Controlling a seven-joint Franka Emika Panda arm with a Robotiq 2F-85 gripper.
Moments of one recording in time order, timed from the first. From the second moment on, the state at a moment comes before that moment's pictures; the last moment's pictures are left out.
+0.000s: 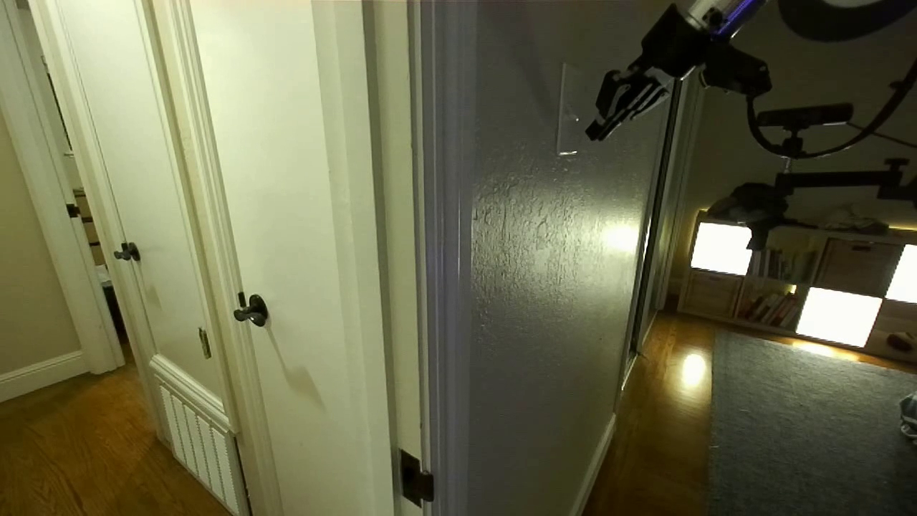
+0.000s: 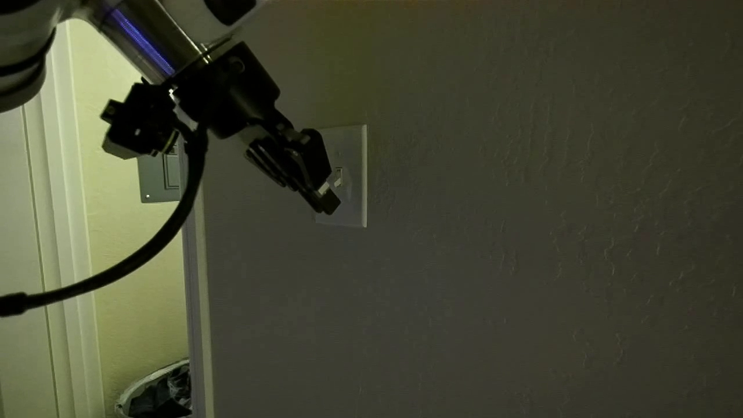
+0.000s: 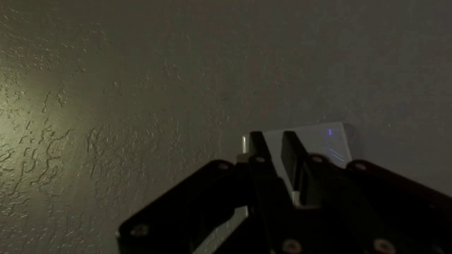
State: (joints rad) arm -0.05 -0.10 -0.08 -2.29 -0.24 2.99 0.28
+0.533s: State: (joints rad) arm -0.05 -0.08 -0.08 -2.28 -0.23 3.04 0.28
